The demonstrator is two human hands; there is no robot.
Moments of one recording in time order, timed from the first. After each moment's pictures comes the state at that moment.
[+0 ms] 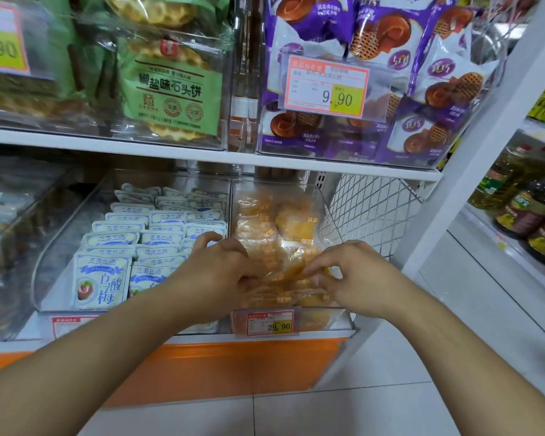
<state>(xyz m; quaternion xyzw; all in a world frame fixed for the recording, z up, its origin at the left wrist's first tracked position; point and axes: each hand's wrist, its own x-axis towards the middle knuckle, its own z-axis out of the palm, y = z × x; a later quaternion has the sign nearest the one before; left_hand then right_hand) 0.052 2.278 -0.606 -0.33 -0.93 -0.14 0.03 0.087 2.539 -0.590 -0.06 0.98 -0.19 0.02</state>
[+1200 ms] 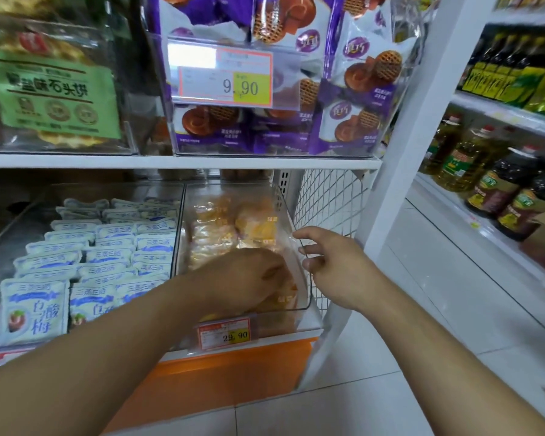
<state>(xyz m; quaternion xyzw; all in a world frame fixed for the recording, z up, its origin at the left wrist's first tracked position) 0.022 2.383 -0.621 -0.38 -0.89 -0.21 -0.10 0.087 2.574 -0.599 0.07 0.92 -0.37 -0.03</state>
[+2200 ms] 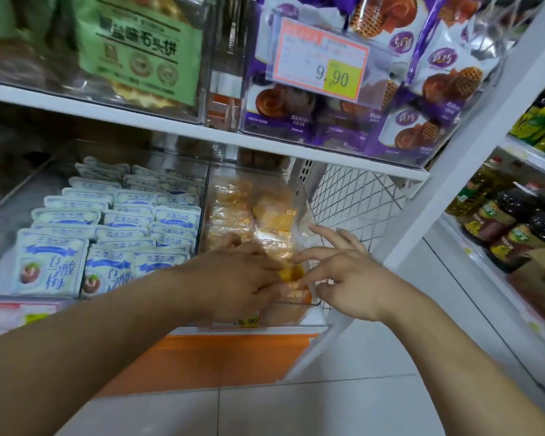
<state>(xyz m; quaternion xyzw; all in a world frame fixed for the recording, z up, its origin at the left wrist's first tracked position) 0.046 2.331 -0.614 -0.46 -0.89 -0.05 -0.06 0.086 2.567 -0.587 -0.15 0.98 -0.05 0.10</state>
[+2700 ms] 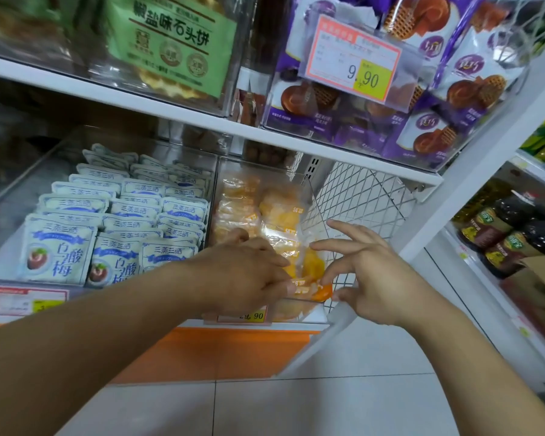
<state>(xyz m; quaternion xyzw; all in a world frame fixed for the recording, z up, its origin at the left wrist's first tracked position) 0.044 2.325 -0.620 -0.47 -0.88 -0.07 -0.06 0.100 2.580 -0.575 -0.19 0.98 0.00 0.00</state>
